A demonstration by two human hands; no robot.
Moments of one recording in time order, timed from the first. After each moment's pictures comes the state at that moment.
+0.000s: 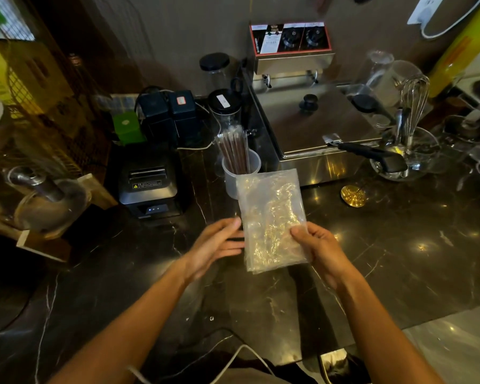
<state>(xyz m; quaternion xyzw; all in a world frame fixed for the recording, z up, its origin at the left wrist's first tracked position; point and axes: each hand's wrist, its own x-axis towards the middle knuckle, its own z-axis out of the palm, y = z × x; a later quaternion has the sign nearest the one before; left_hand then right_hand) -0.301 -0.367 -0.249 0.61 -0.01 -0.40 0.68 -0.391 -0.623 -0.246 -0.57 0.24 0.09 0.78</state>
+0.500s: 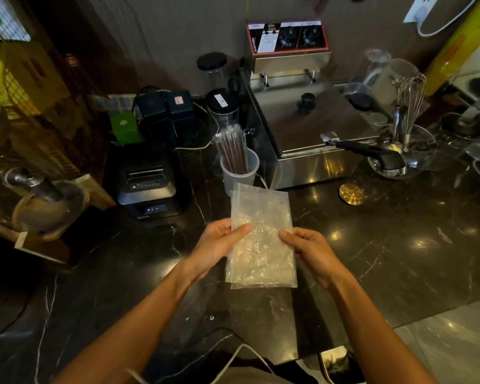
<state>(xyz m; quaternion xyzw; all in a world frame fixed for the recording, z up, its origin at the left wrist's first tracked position) -0.307 -0.383 -0.234 0.67 -0.04 -0.33 0.66 -0.388 -0.611 -0.249 -0.60 0.25 0.12 0.75</state>
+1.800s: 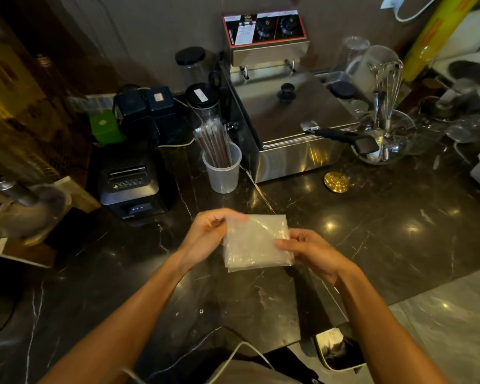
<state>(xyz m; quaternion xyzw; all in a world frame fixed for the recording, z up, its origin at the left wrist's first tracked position) -0.308 -0.392 -0.234 0.71 -0.18 -0.28 0.62 -0.418 -0.641 -0.241 -0.59 0.22 0.21 0.75</state>
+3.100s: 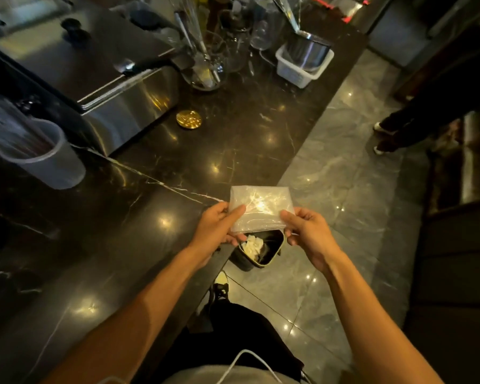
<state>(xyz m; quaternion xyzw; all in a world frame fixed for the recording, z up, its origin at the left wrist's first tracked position) -0.452 -0.519 -0.266 0.57 -0.20 -0.59 0.53 -0.650 -0.630 -0.239 -0.49 0.53 -0.20 0.66</state>
